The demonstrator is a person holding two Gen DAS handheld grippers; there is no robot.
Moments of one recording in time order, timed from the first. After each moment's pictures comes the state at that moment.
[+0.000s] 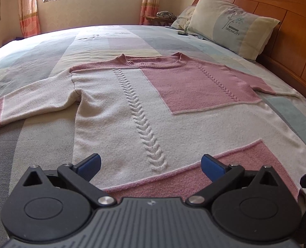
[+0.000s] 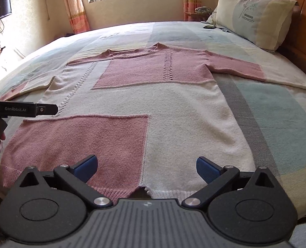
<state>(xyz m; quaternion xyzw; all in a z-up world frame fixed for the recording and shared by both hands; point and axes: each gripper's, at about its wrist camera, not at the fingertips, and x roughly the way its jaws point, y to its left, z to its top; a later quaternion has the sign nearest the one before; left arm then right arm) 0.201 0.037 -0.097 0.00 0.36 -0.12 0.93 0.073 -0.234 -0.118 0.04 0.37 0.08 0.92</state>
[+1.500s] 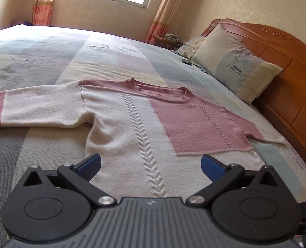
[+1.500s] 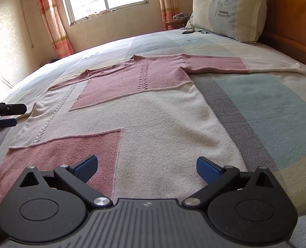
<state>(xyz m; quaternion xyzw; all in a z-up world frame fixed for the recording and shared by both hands) 0.228 0.101 -0.067 -0.14 0.30 -0.10 0.94 0.085 -0.257 -0.141 0.09 0.33 0.05 0.94</state>
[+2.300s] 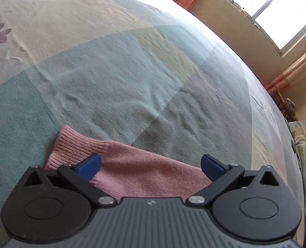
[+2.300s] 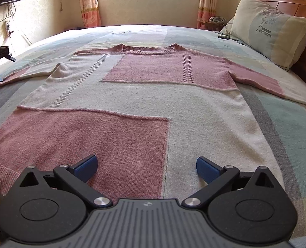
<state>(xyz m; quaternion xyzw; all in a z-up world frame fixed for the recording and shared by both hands) 0.312 0.438 -0.105 -0.37 0.36 0.16 0.84 0.097 -0.193 -0.149 -0.03 0.35 0.11 0.93</state>
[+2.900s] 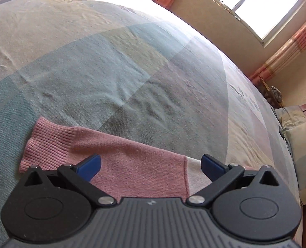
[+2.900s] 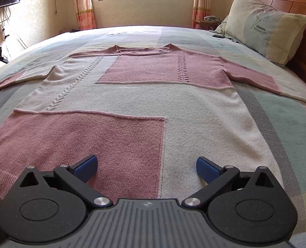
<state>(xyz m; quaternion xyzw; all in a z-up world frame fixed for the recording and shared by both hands) 0.319 0.378 -0.084 -0.32 0.37 0.10 0.87 0.096 -0.195 -0.150 -0.02 0.35 0.09 0.93</state>
